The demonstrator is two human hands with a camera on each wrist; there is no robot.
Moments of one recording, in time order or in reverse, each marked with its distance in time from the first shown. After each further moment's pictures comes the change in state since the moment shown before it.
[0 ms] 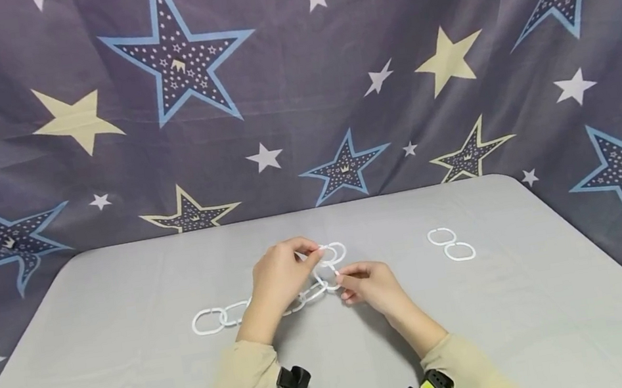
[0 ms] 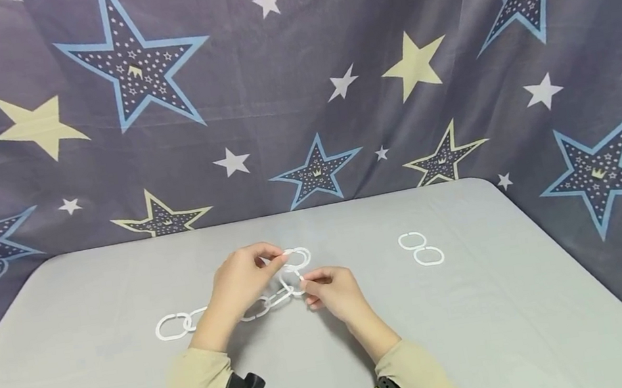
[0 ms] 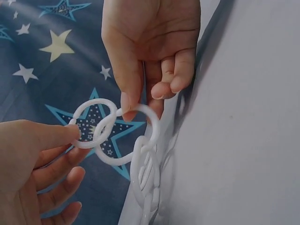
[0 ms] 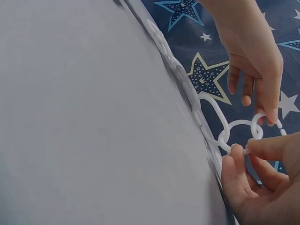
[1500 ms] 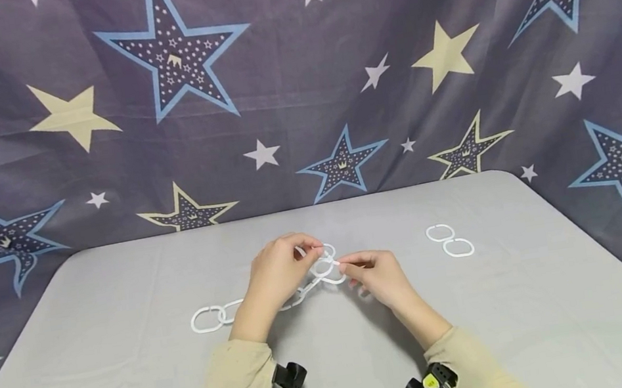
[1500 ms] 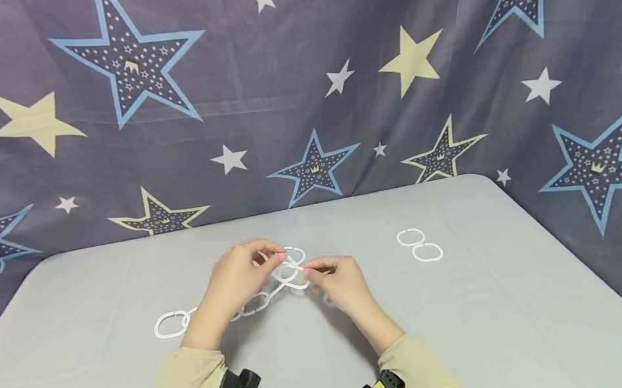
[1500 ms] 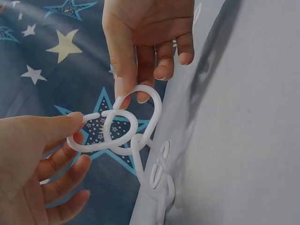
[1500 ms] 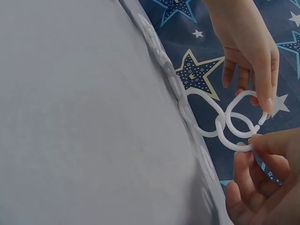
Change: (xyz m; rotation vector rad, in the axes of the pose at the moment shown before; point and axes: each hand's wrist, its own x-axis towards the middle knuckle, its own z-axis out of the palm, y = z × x) left_hand -0.002 0.004 -0.007 0.013 -0.039 0.097; right_hand 0.002 -0.006 -0.010 -0.194 0.103 -0.126
